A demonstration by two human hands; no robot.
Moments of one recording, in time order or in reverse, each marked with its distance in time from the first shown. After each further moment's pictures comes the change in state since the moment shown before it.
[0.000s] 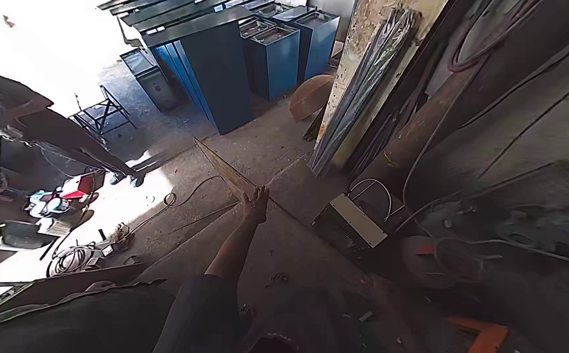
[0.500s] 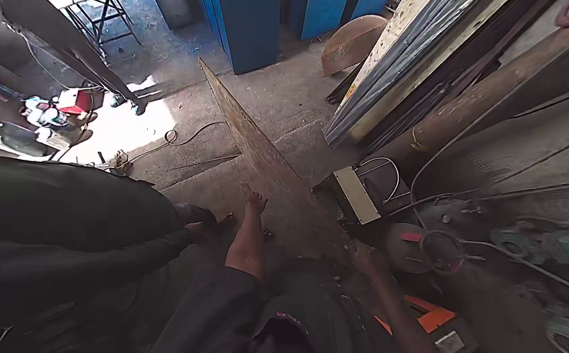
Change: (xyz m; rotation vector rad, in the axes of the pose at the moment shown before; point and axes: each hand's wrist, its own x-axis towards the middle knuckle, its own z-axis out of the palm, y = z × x) left_hand -0.079 0.066 0.152 -2.398 0.402 -1.174; right_hand 0.014 0.014 -0.016 -0.121 -0.043 -0.194
